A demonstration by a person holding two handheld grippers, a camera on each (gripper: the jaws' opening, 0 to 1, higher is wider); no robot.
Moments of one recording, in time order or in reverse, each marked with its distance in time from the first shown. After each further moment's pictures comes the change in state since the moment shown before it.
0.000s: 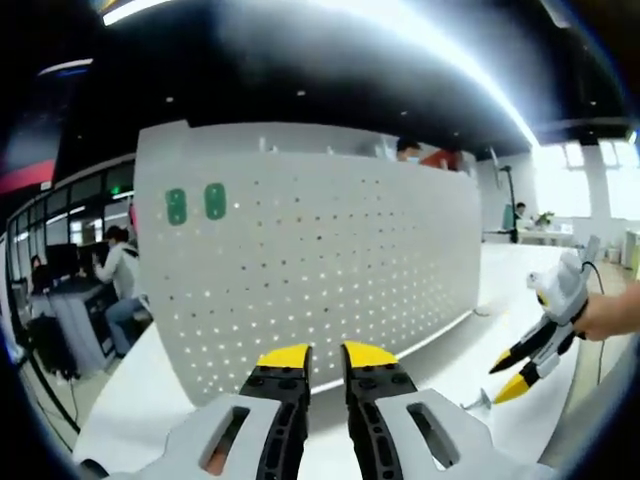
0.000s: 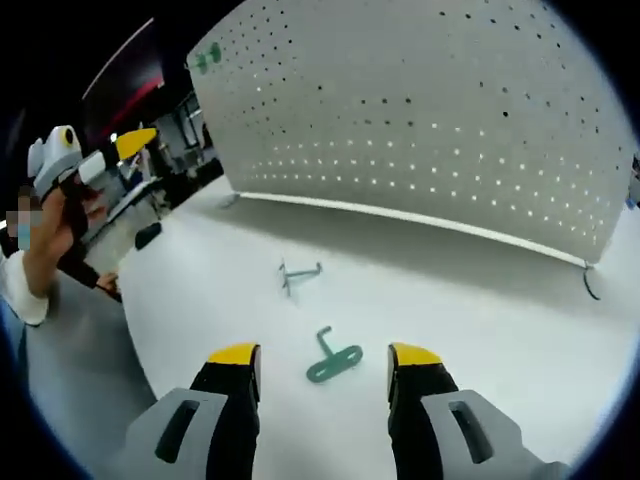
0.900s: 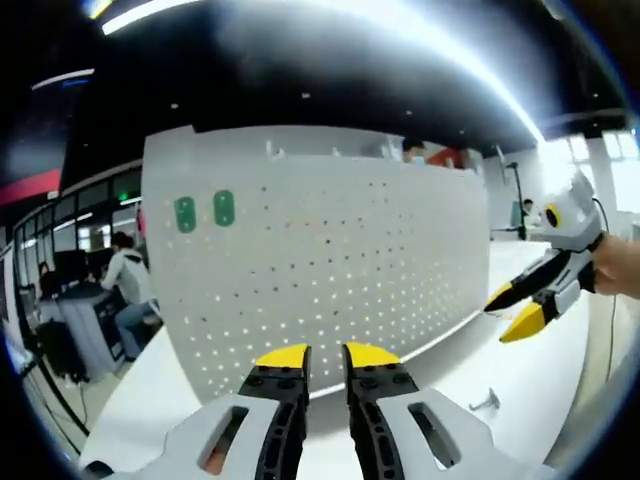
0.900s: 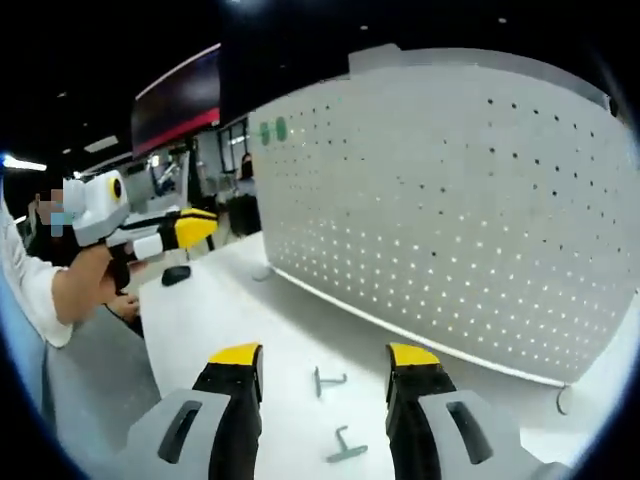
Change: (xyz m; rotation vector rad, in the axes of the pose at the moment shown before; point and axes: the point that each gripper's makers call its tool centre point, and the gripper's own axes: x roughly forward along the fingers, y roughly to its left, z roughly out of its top) left arm -0.001 0.006 0.002 0.014 -0.003 0.039; right arm -0.040 0.040 0.104 -0.209 -0.223 0.039
